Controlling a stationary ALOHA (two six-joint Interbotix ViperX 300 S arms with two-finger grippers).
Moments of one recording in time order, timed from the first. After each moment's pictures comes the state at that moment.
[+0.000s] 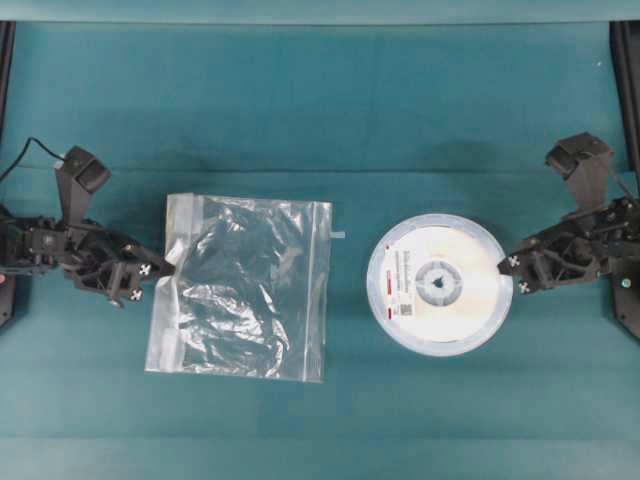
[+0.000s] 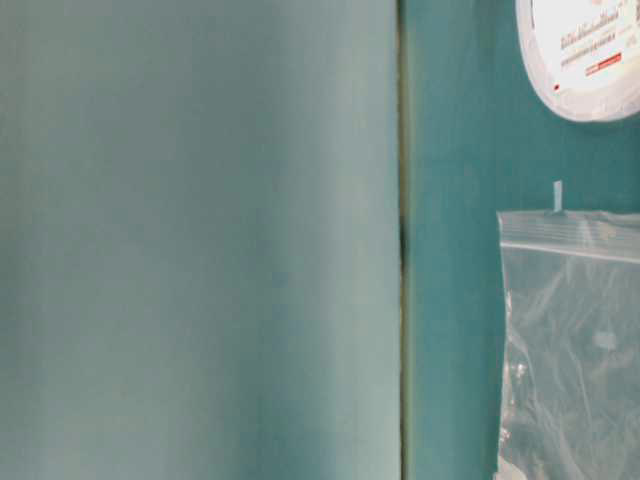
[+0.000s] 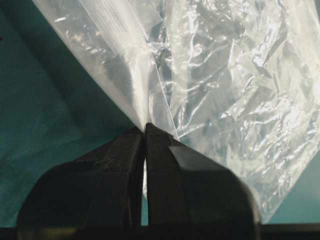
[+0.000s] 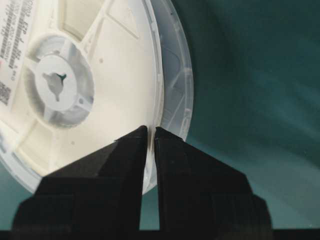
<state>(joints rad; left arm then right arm) 0.08 -0.12 1.30 0.02 -0.48 -1.00 -0.15 -0.47 1.29 0.35 0.15 0.68</state>
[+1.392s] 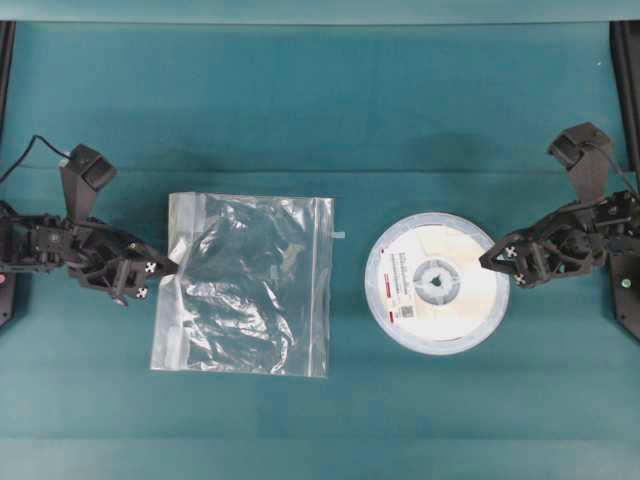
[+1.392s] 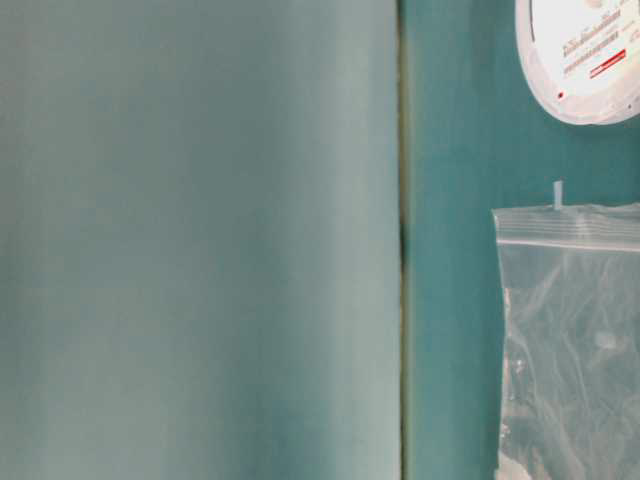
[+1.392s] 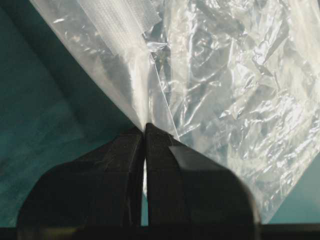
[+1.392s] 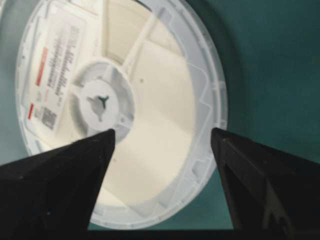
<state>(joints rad) 0.09 -0.12 1.28 0.01 -0.44 -1.00 -0.15 -0.50 1.27 0.34 0.09 0.68</state>
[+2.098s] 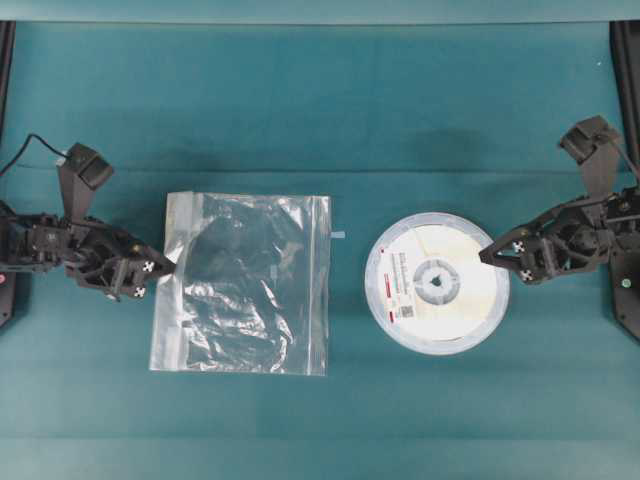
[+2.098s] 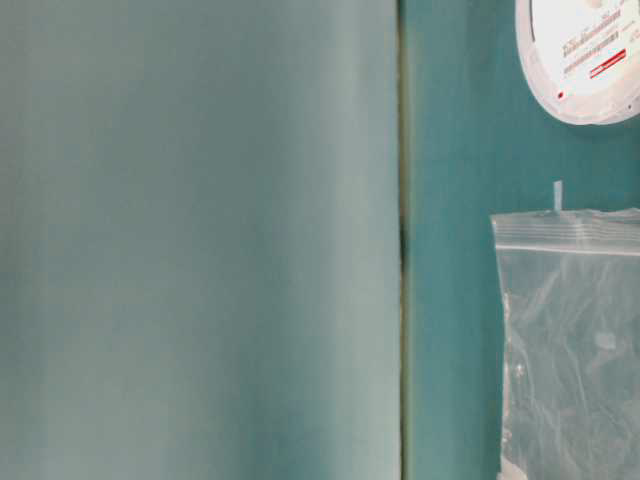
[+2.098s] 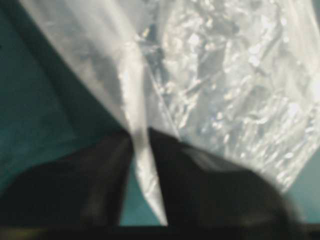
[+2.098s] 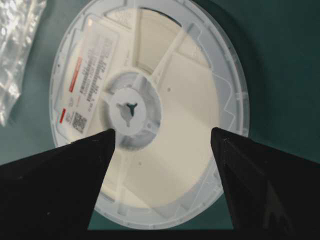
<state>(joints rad) 0.09 -0.14 1.29 0.02 -0.44 -1.00 -0.15 -0.57 1.27 0.34 0.09 0.68</state>
